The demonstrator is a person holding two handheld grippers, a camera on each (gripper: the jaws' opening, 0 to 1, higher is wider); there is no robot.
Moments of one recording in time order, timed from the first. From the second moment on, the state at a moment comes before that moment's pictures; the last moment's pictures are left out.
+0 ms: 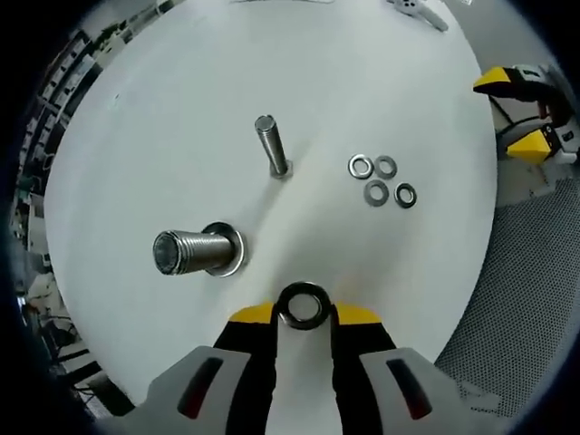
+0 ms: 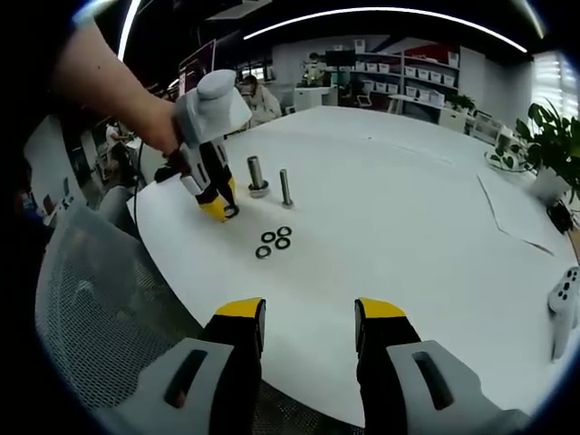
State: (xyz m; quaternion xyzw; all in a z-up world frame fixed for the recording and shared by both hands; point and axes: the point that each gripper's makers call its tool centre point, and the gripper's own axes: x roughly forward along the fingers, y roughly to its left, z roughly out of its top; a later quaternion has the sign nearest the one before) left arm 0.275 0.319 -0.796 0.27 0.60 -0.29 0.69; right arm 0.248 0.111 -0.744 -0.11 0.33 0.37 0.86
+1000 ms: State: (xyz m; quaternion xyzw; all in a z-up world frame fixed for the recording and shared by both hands) left arm 0.285 0.341 -0.758 0.23 0.58 -0.27 0.74; right arm 0.248 0.110 -0.746 -0.11 0.33 0.37 0.86
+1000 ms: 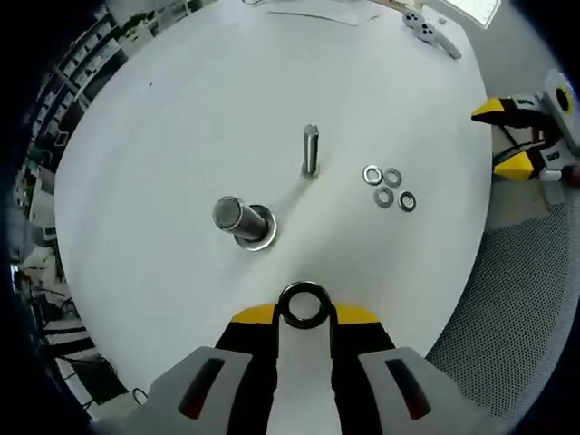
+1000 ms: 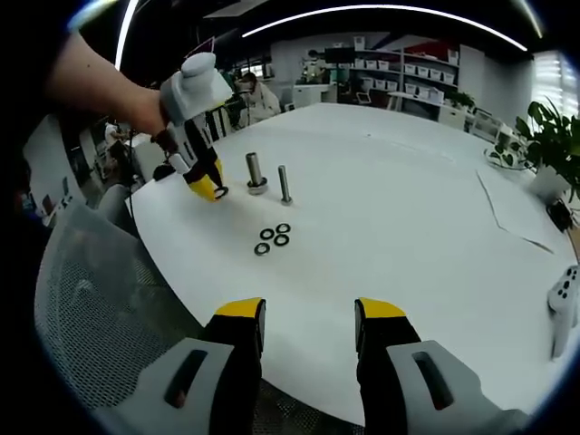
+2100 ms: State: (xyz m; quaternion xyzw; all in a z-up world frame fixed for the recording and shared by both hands) left arm 0.339 0.328 -0.722 0.28 0.54 -0.29 0.74; right arm 0.249 0.109 -0.746 -0.11 0.33 0.36 0.86
